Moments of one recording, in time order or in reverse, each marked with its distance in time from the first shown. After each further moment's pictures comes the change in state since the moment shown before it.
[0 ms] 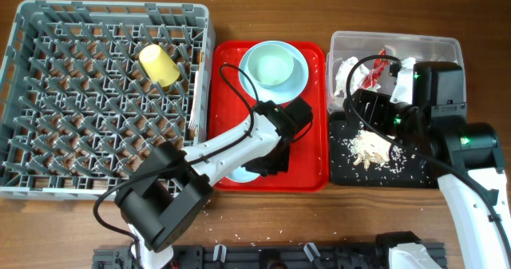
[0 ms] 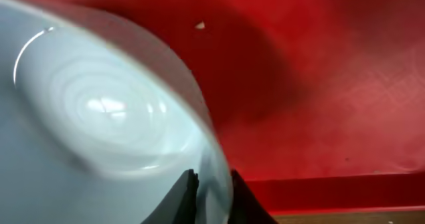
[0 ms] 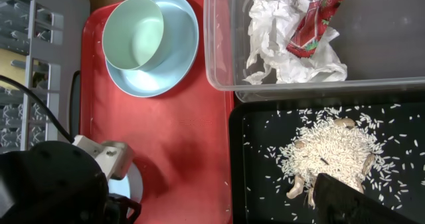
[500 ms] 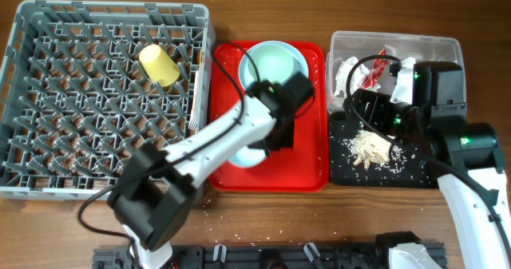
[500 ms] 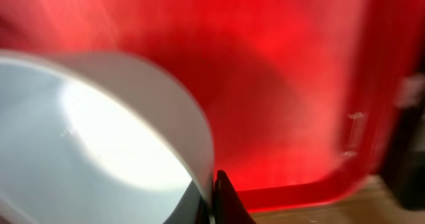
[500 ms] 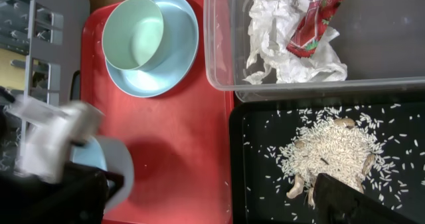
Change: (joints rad) left arm 0.060 -0.021 0.172 -0.040 -0.026 0.021; right arm 0.000 0.000 0.000 0.000 0.000 0.000
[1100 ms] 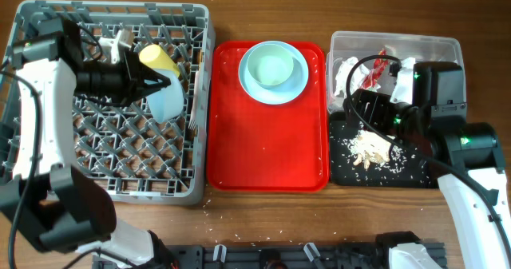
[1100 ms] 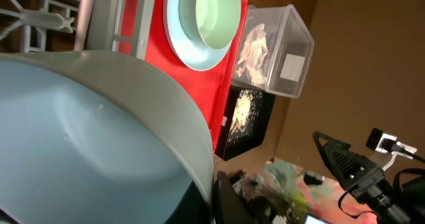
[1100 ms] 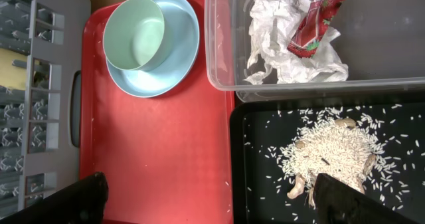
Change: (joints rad) left arm 1.052 -0.139 0.101 -0.287 0.890 0.671; right arm 0.000 0.000 0.000 0.000 -0.003 0.000
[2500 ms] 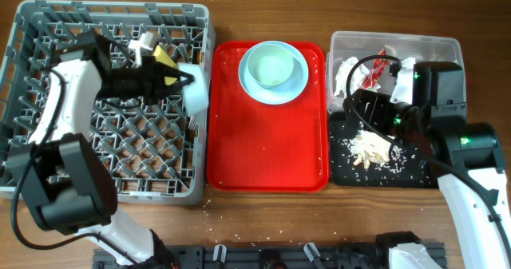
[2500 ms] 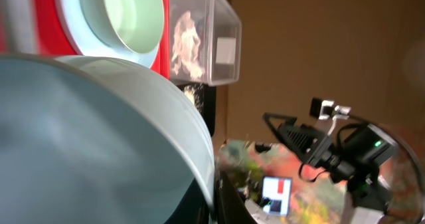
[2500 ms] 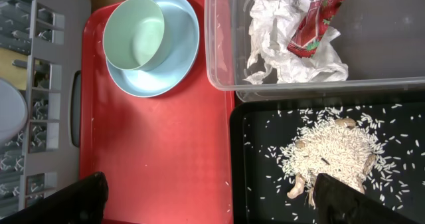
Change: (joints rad) left arm -0.047 0.106 -0.162 0.192 0.341 0.140; right arm 0.000 0.000 0.000 0.000 0.000 0.000
